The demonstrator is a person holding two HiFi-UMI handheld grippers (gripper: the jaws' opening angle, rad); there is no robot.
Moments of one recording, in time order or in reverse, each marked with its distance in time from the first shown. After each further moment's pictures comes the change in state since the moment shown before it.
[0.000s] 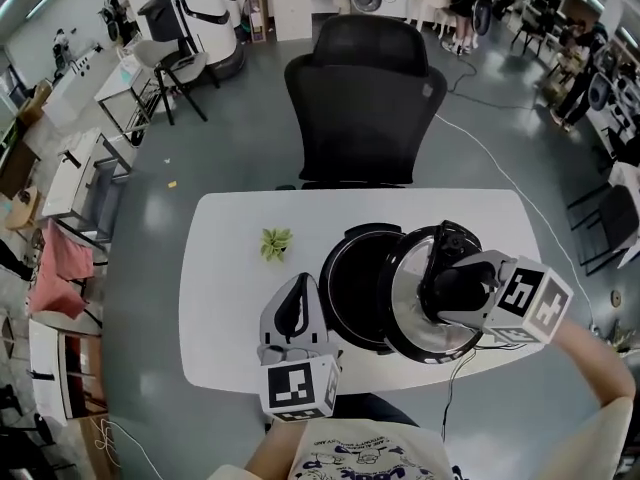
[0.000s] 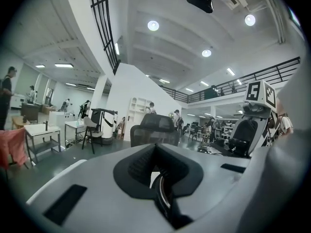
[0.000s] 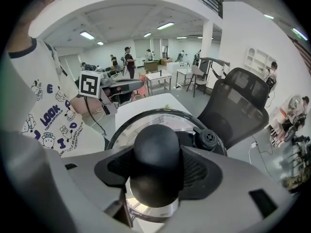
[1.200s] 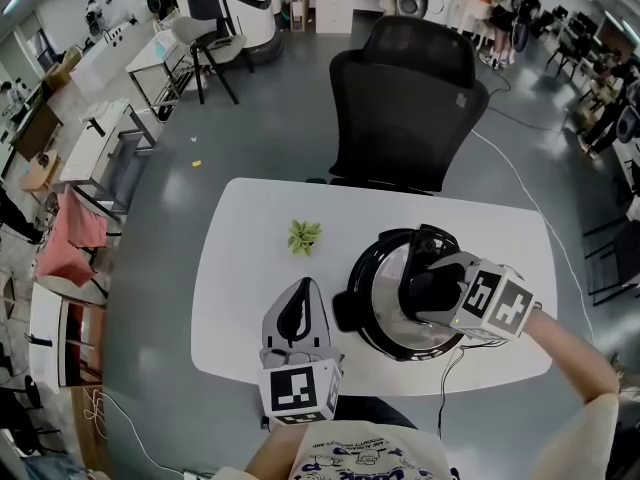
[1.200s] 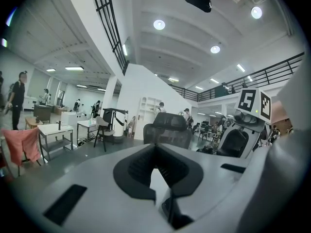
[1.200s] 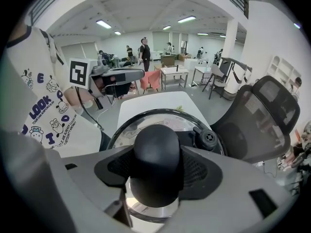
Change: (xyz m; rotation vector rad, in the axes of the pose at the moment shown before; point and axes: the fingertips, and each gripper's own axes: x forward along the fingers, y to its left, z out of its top) left arm -0.017 0.055 -0.007 -0.024 0.011 0.128; right arm 0.084 0.007 0.052 -0.185 0.068 0.108
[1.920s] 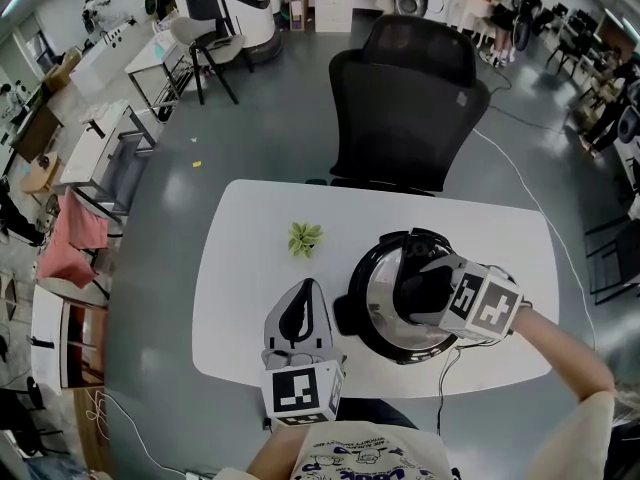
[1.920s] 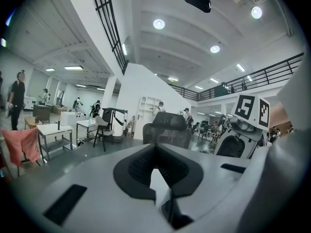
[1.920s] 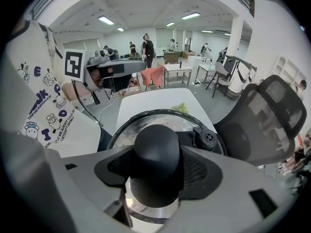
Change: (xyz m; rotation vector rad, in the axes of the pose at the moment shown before) left arm 0.009 -0.002 -0.001 0.010 0.013 -0.007; right arm 0.022 -0.003 -0.001 -0.022 0.035 0.032
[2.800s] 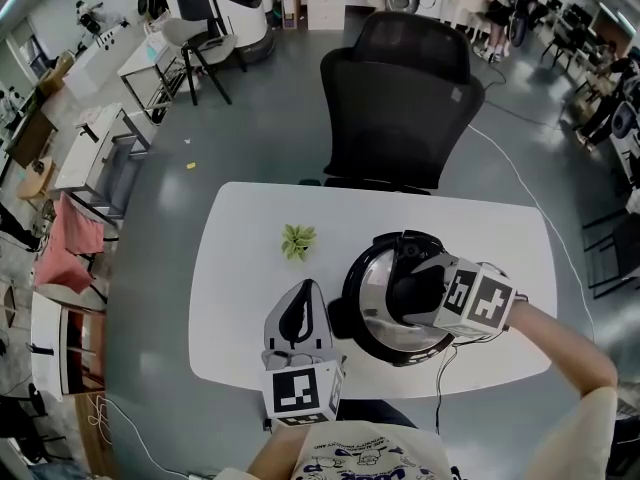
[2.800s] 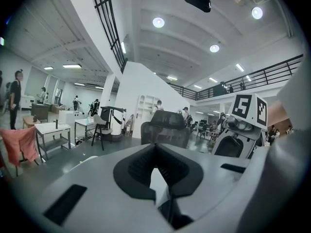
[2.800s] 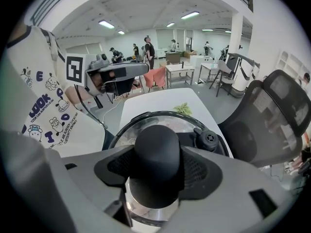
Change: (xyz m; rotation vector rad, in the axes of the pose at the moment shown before) left arm 0.015 -0.007 -0.006 -0.008 0.009 -0.015; right arm 0.009 -0.008 -0.002 0.004 -0.012 0.051
